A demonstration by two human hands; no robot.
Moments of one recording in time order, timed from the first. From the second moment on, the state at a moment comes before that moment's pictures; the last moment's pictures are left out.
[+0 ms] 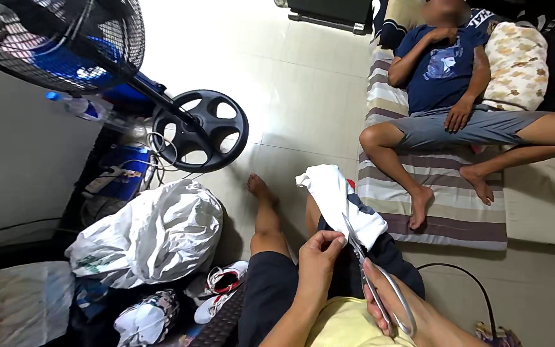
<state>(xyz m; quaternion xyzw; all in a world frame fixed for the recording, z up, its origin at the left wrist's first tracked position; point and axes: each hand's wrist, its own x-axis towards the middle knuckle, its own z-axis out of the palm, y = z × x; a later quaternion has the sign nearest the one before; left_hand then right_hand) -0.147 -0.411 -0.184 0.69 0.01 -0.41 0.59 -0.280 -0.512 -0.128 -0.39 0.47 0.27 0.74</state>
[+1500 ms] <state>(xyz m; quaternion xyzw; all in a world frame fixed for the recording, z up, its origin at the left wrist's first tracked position) -0.151 -0.409 -0.160 0.61 0.08 -0.45 0.65 -0.279 -0.510 -0.127 -0.40 0.47 0.26 0.74</state>
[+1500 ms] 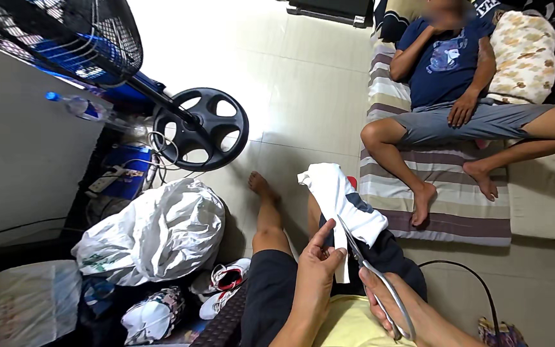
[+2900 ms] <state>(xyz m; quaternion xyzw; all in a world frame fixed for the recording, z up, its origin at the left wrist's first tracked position) -0.146 -0.391 -0.143 0.53 0.12 -0.49 0.68 -0.248 -0.525 -0.135 -0.41 0.45 0.28 0.74</state>
